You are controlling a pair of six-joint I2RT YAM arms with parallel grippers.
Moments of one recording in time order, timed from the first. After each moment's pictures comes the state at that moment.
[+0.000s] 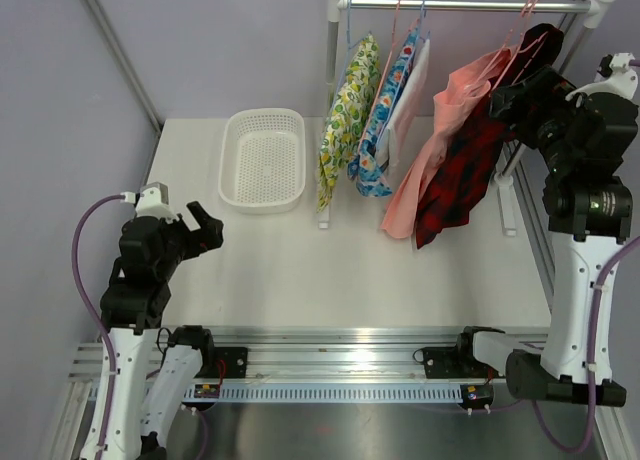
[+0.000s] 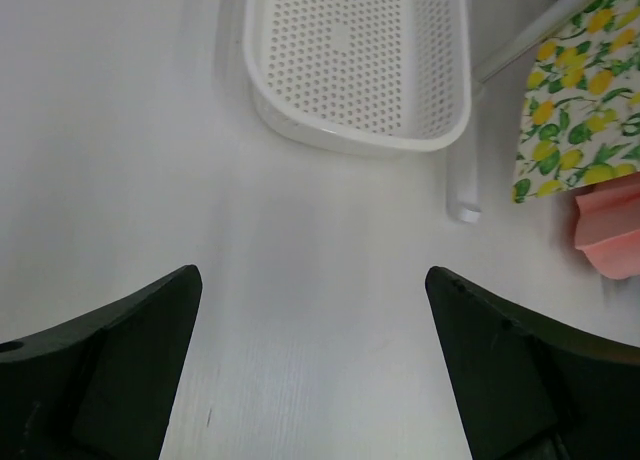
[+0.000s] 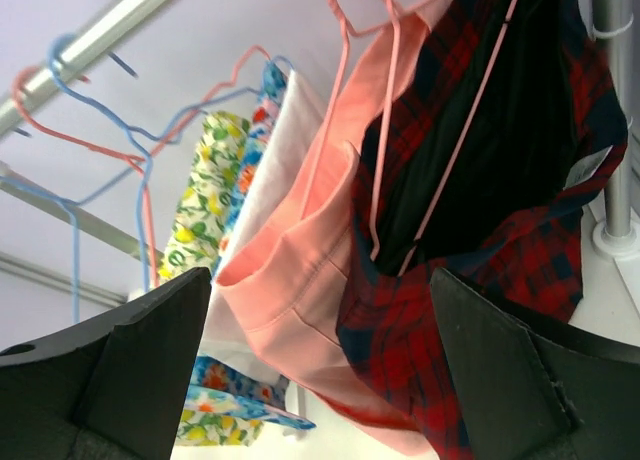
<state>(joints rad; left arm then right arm) -0.06 0.57 0.87 -0.71 0.03 -0.38 -0.09 1.13 1.74 -0.66 -0.03 0.54</state>
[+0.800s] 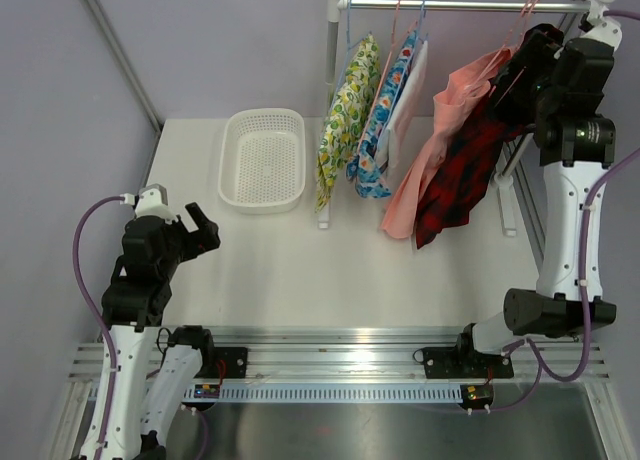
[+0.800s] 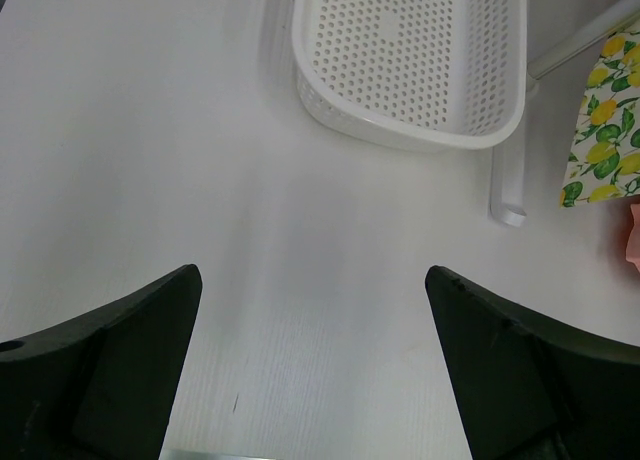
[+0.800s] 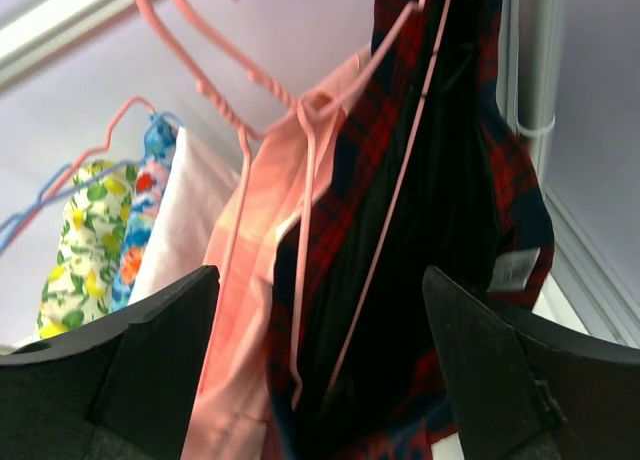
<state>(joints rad) -0.06 0.58 0.86 -0.76 -0.07 -0.36 -0.09 1.49 2.00 -0.72 0.12 0.39</state>
